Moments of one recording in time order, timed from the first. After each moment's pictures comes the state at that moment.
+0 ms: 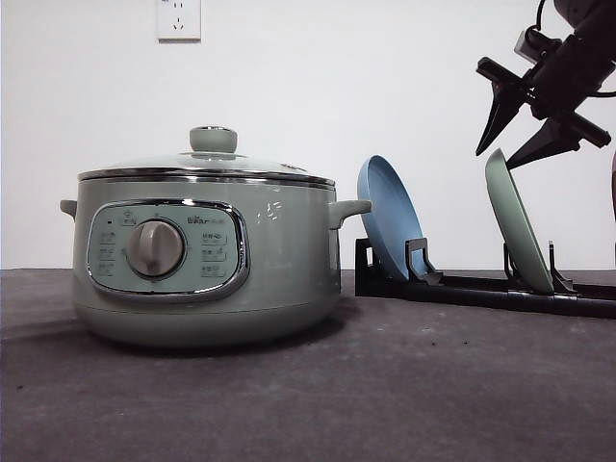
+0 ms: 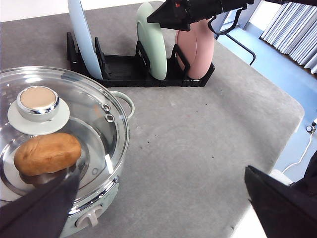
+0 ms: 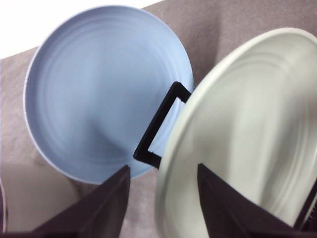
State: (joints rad) left_arx -0.36 0.88 1.19 -0.80 0.55 -0.02; right_arx -0.01 1.79 1.54 -0.43 -0.47 0.33
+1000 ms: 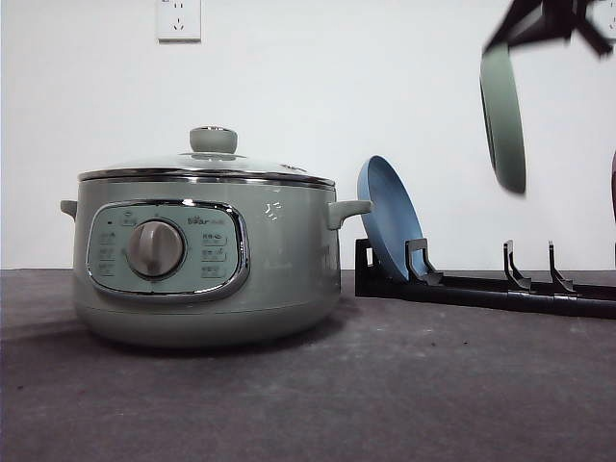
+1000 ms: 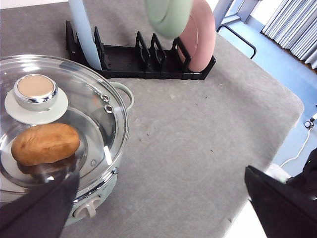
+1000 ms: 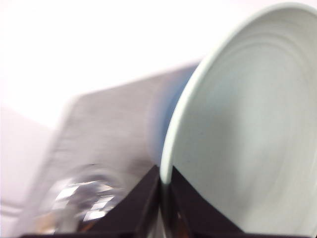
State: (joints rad) left_arx -0.36 0.89 1.19 -0.83 0.55 -0.02; right_arx -0.04 1.54 1.54 -0.43 -0.67 0.43
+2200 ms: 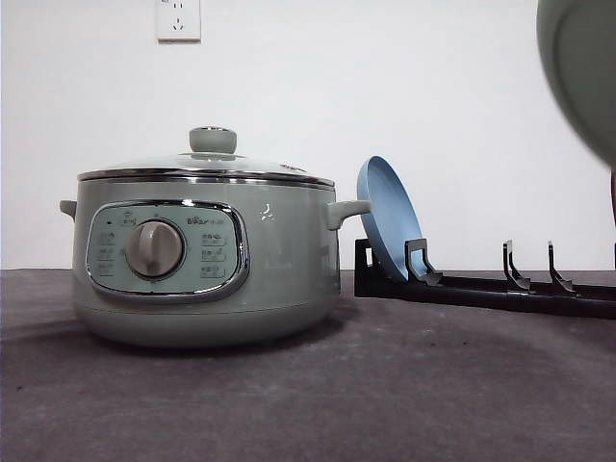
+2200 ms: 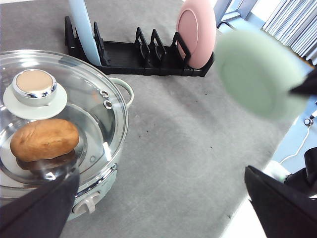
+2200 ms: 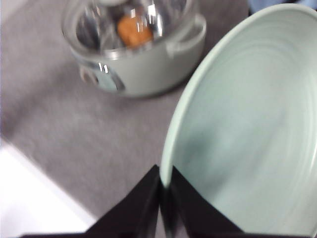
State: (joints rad) left_arx -0.36 0.89 1.19 -0.85 0.55 -0.01; right_arx 0.42 0.70 0.98 -0.99 -0.31 0.11
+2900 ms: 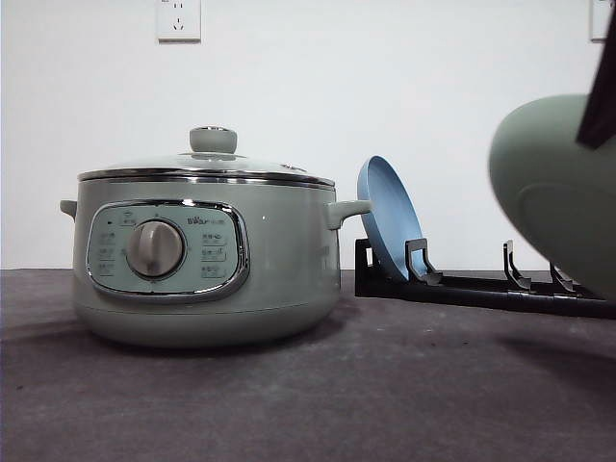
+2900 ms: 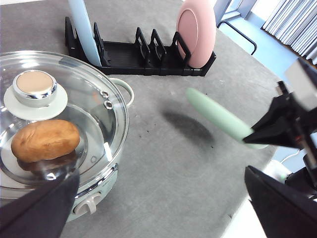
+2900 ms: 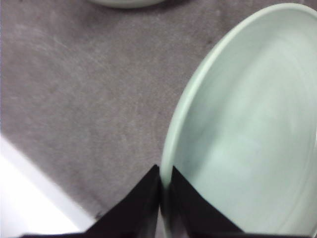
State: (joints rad) left_arx -0.36 0.89 1.19 -0.85 0.55 0.00; right_arx 0.75 0.89 0.83 -0.89 -0.01 0.15
